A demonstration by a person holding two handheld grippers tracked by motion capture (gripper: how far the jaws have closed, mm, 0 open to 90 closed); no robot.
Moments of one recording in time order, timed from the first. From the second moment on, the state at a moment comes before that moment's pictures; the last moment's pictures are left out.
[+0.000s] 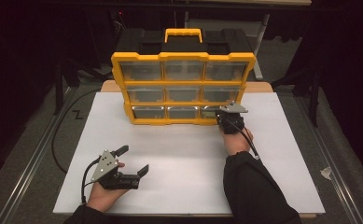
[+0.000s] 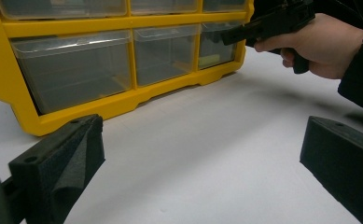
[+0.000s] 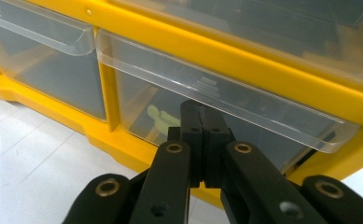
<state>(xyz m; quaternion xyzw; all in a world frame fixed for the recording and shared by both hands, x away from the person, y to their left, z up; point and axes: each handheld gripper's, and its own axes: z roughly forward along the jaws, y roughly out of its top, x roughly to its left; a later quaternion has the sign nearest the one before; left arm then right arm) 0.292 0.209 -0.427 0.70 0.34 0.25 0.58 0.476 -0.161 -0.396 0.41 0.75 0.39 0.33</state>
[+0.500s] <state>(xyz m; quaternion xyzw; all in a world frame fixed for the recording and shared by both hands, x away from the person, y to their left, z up) 0.293 0.209 -0.428 0.70 0.35 0.25 0.57 0.460 -0.161 -0.390 0.41 0.76 0.41 0.30</state>
